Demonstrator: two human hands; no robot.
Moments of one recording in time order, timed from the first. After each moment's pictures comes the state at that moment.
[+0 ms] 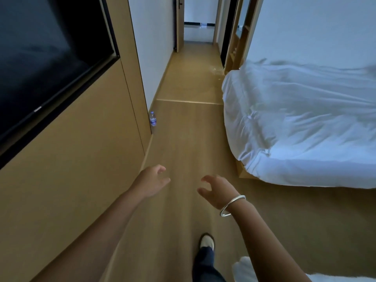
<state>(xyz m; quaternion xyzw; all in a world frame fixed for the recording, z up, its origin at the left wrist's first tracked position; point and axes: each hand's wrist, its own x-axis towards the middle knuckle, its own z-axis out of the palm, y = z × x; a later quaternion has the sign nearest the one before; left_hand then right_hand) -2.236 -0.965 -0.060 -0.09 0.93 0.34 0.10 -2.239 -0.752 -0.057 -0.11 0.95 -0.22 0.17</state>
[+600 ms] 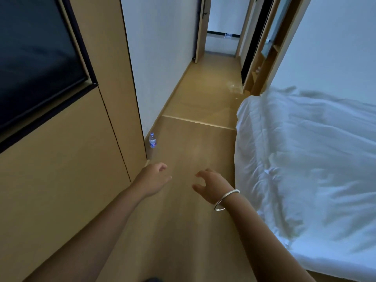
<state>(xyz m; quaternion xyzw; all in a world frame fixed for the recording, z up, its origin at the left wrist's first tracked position) -2.616 -0.946 -0.052 -0.15 0.91 0.39 0.05 -2.651 -0.751 -0.035 -0.20 0.95 -0.18 0.17</state>
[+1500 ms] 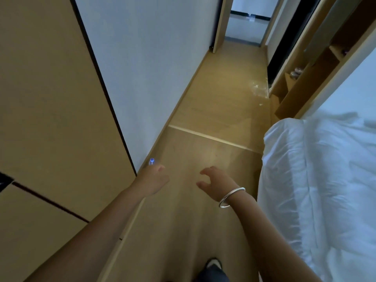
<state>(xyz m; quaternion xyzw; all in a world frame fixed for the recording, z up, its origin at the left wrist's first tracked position) -3.079 -1.112 -0.093 -0.23 0.88 0.39 0.11 -3.134 -0.912 -0.059 -0.22 0.93 -0.17 0.23</state>
